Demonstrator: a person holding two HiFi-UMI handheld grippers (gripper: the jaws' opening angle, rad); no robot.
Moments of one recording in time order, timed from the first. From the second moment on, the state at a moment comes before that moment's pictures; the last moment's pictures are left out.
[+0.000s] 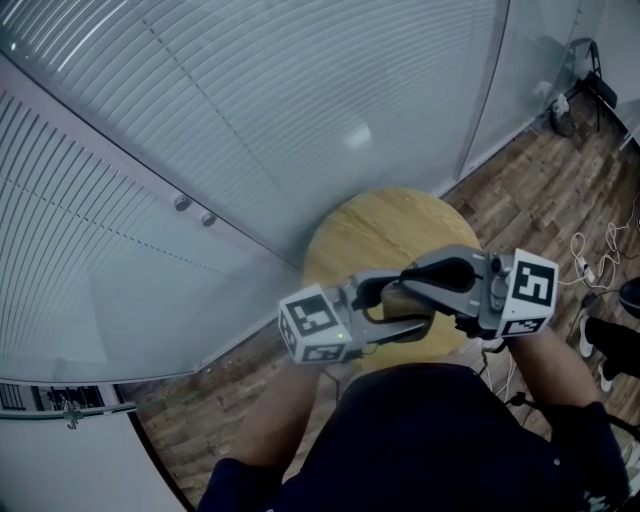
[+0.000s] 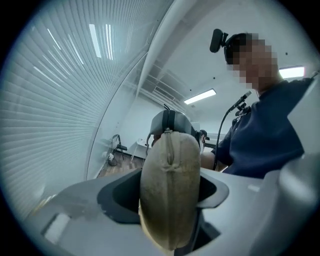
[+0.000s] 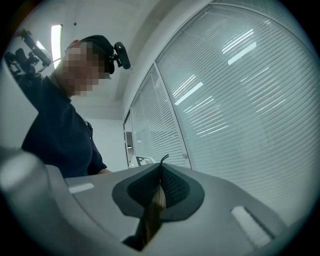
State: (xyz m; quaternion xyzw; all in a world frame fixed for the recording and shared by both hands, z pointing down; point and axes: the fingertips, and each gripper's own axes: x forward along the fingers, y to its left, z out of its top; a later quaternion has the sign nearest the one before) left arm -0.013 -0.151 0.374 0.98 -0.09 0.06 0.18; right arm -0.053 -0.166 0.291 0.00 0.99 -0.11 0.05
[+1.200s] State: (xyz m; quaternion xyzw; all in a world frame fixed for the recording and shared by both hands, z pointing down) left arm -0.051 -0.174 0.302 0.93 -0.09 -0.23 0.29; right arm -0.013 -0.178 0.252 -0.03 0.98 -0.09 0.16
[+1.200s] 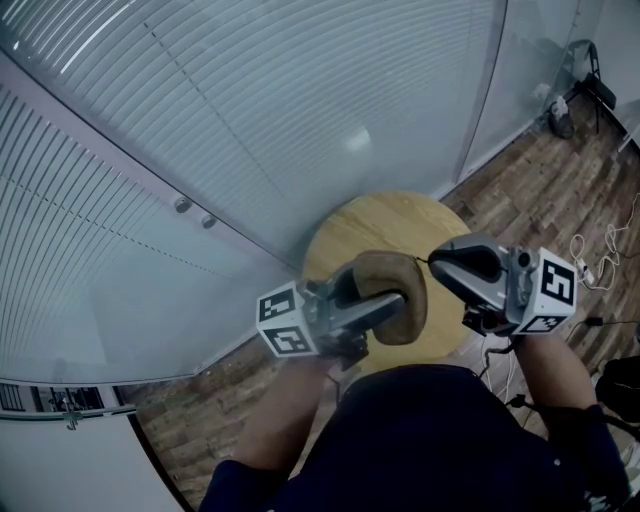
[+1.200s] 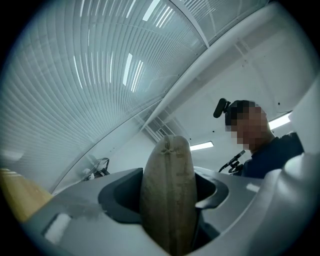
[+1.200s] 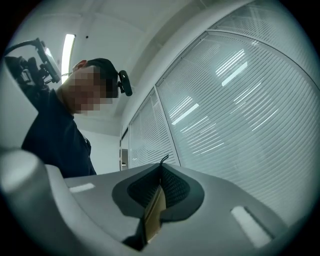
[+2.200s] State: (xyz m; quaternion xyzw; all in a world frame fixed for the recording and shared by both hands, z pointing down) left arm -0.076 -0.216 0.259 0.86 -0.09 -0.37 0.34; right arm -0.008 -0.172 0.248 -0.06 0.98 -0.03 0.16
